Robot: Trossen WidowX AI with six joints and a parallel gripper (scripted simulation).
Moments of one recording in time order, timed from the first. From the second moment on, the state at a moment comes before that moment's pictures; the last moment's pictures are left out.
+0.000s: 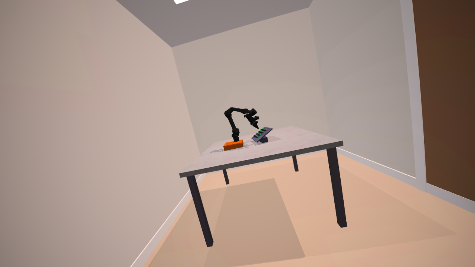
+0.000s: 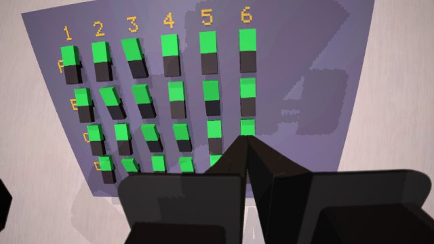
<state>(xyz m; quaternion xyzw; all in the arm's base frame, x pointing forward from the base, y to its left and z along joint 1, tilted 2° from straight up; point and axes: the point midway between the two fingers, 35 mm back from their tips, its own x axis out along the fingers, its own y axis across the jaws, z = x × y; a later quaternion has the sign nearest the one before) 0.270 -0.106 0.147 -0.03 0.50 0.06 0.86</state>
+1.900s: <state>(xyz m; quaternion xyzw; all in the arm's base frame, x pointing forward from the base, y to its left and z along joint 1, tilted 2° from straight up) 0.300 -0.110 0.098 -0.04 0.48 0.07 0.87</state>
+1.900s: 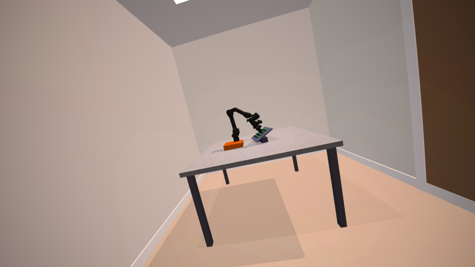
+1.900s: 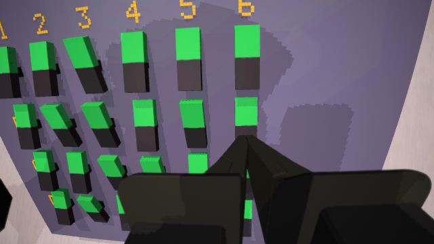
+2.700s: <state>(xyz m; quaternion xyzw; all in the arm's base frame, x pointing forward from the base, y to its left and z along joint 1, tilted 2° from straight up) 0.301 -0.110 0.095 -0.04 0.48 0.07 0.87</state>
